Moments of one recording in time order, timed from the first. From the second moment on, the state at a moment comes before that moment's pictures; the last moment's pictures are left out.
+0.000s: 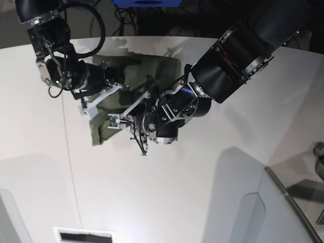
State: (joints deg) left arm -26.5 -2.3 50.6 52.0 17.4 -41.0 26.1; right arm -7.7 12.3 -15.1 88.2 46.7 -14.3 -53.8
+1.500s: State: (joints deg) left arm 0.3 -10.8 28.5 95.2 16.7 -42.0 40.6; right arm -10.1 15.1 -15.0 94.4 45.8 -14.8 -53.7
